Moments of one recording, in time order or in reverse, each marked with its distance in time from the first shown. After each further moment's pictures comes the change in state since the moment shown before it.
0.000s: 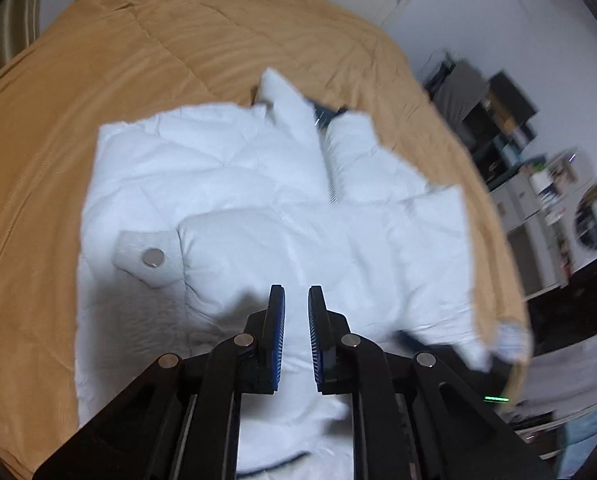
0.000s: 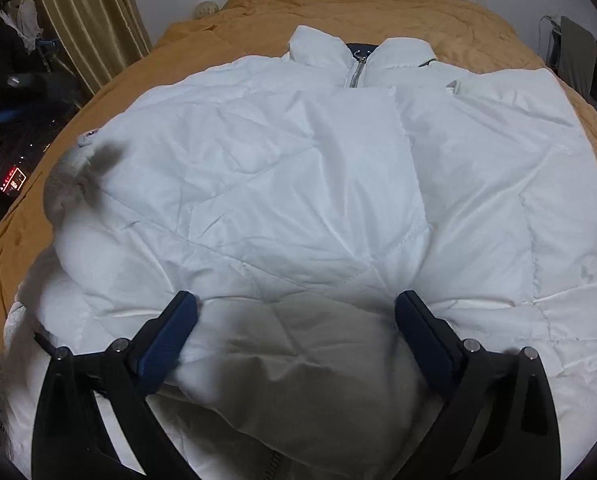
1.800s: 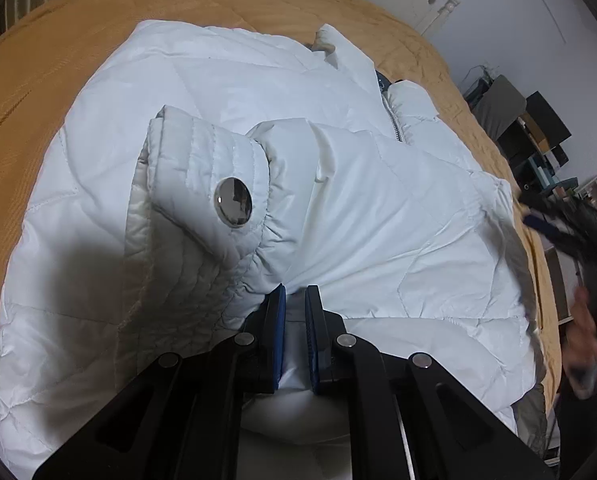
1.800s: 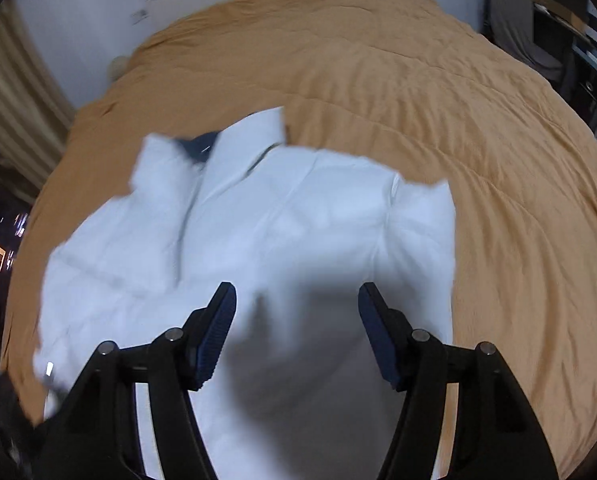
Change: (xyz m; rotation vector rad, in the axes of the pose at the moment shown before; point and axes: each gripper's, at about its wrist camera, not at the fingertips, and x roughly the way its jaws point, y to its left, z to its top) left arm 0.046 0.034 -0.069 -0.125 -0.069 0.038; right arm 0.001 -0.154 0.128 0.231 0.001 -0.059
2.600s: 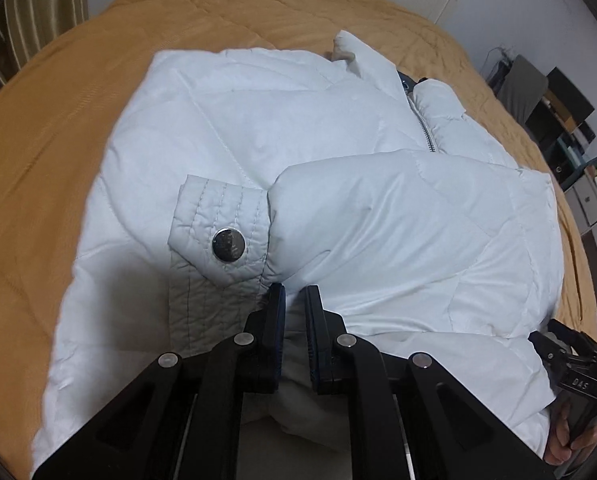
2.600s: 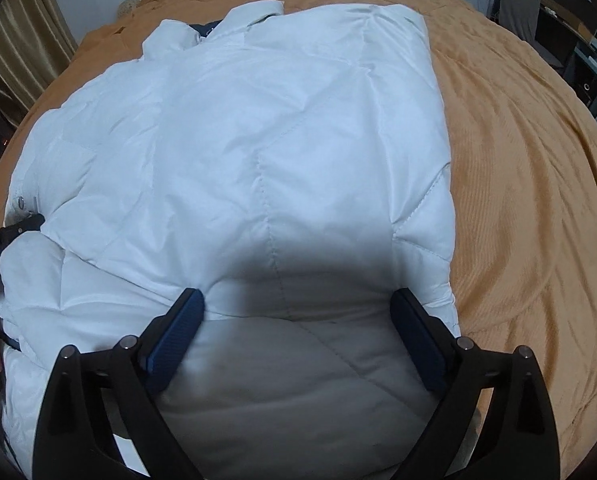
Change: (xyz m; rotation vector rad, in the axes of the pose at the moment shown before) left arm -0.012 -0.005 0.017 0.078 -0.013 0.189; right arm 0.006 -0.013 -0.133 -0.087 0.099 -0.101
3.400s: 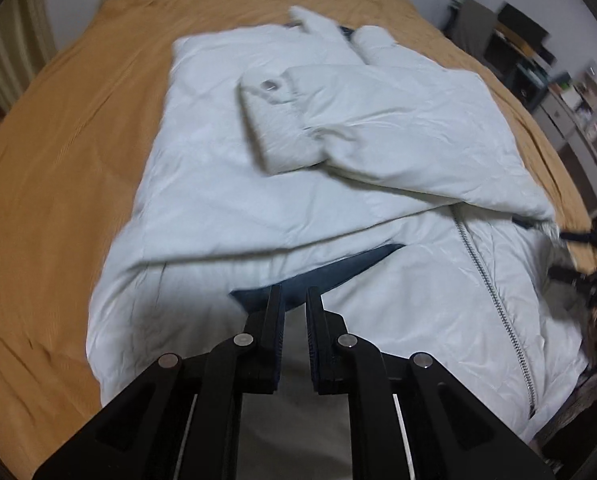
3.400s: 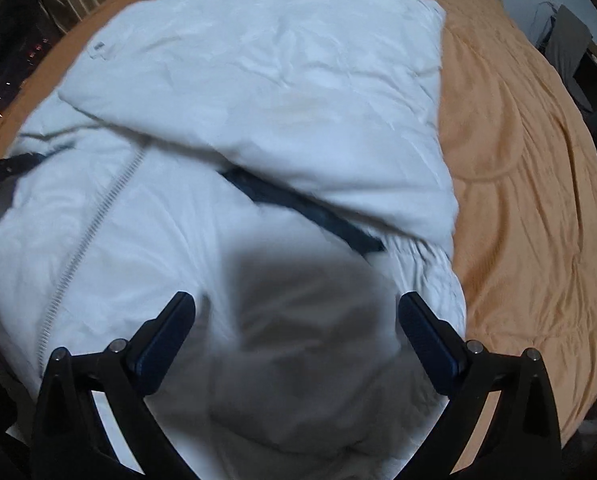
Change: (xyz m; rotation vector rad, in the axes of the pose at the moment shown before) left arm -0.095 0.025 -0.130 0.253 0.068 -0.018; right arm -0.082 -0.001 -0.089 -0.278 0.131 0.037
